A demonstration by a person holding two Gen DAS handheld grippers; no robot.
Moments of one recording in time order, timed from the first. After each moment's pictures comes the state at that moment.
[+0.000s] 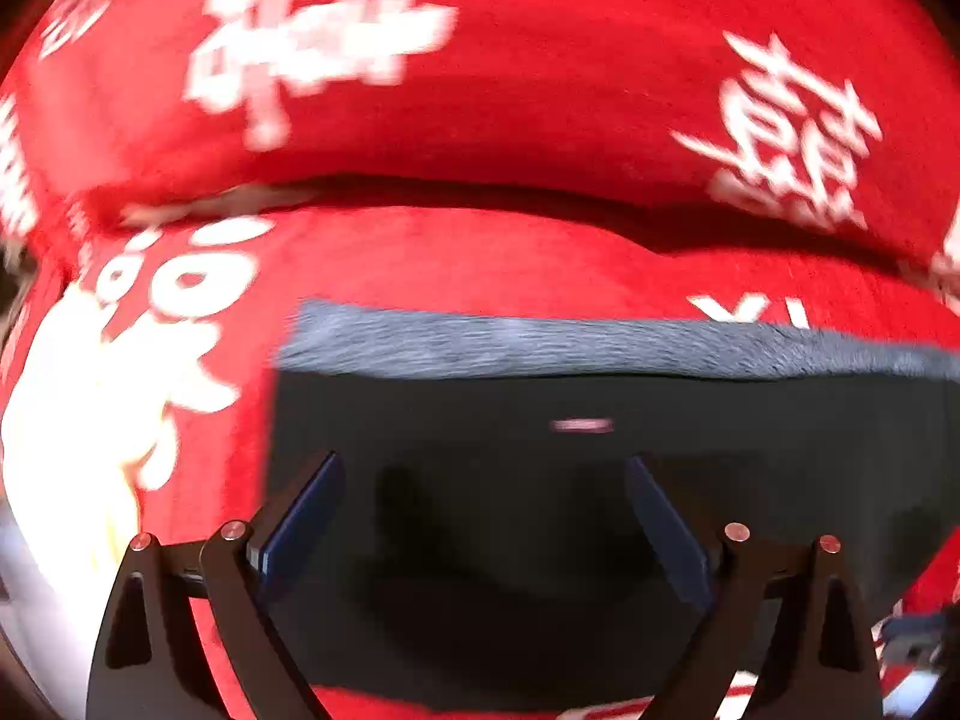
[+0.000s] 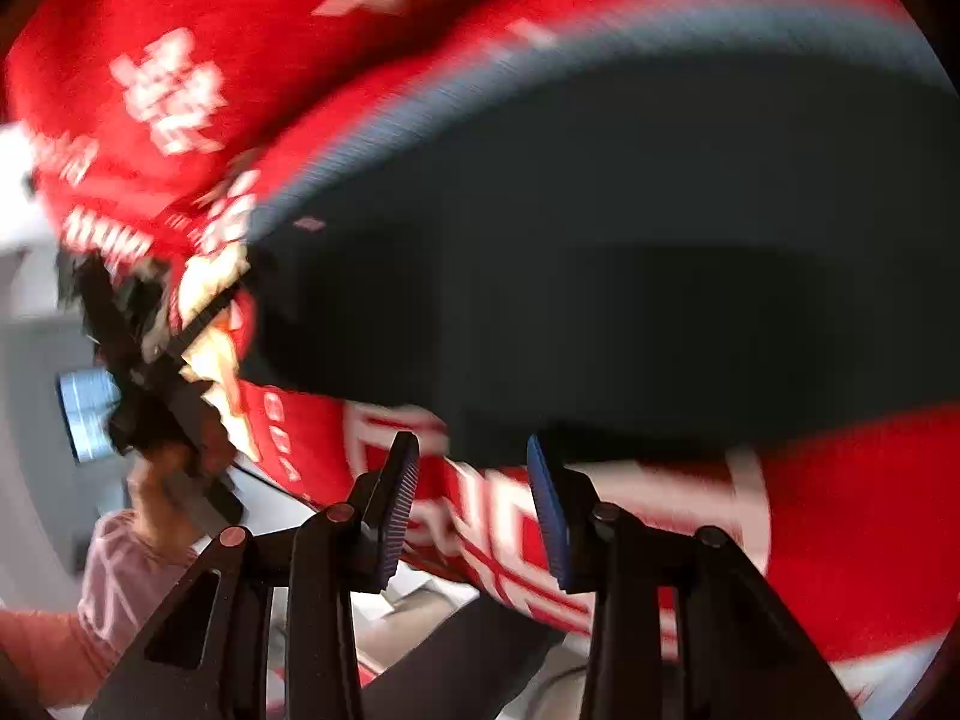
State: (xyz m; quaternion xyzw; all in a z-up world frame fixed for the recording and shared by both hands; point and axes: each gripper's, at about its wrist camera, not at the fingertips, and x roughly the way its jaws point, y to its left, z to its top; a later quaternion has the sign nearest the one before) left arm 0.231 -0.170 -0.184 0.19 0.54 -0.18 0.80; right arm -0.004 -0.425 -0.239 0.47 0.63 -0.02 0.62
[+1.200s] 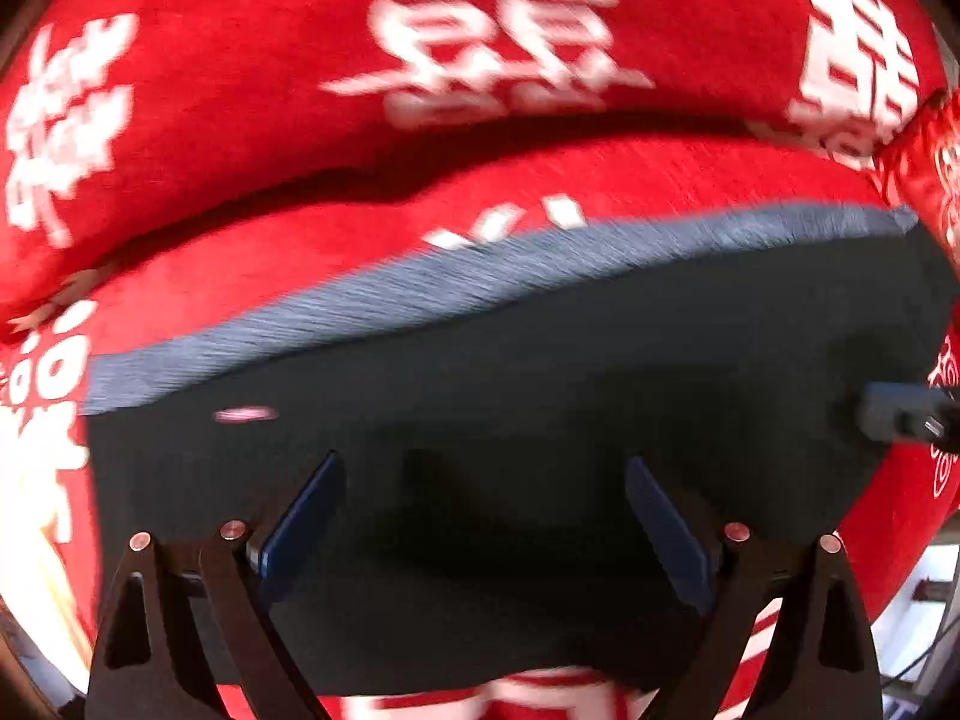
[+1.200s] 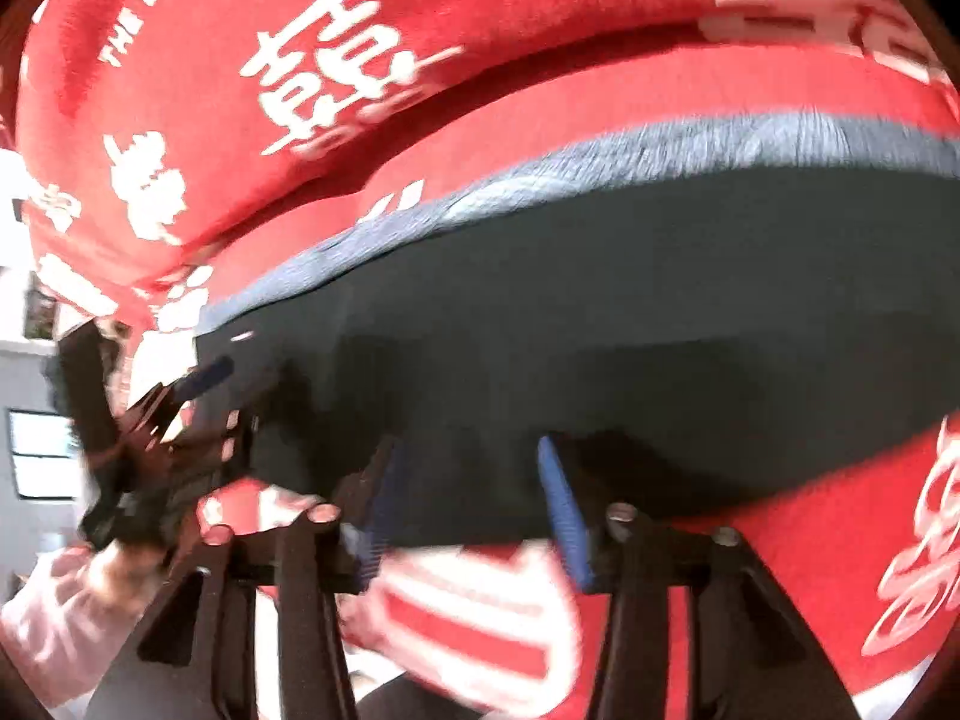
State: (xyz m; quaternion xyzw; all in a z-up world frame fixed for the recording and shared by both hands) left arm 0.158 -0.259 -0.212 0.25 0.55 -0.31 0.73; right arm -0.017 -0.501 -0.223 0.38 0.58 -0.10 0.72
